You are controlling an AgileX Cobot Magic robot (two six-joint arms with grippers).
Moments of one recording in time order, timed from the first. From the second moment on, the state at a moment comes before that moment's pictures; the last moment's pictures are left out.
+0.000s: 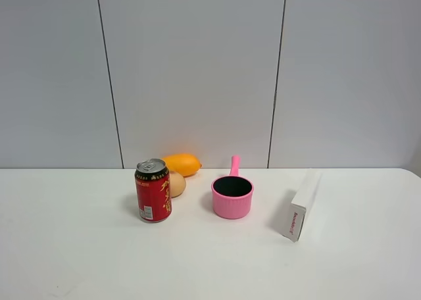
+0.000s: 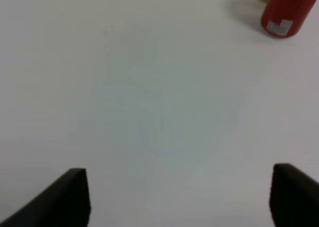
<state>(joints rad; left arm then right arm) 0.09 -0.01 -0.55 -0.13 1.19 0.03 -0.03 0.00 -0.49 -0.06 1.05 0.08</state>
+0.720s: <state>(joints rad) 0.09 -0.01 -0.51 -0.05 1.06 0.00 -0.03 0.00 -0.49 -0.06 1.05 0.08</state>
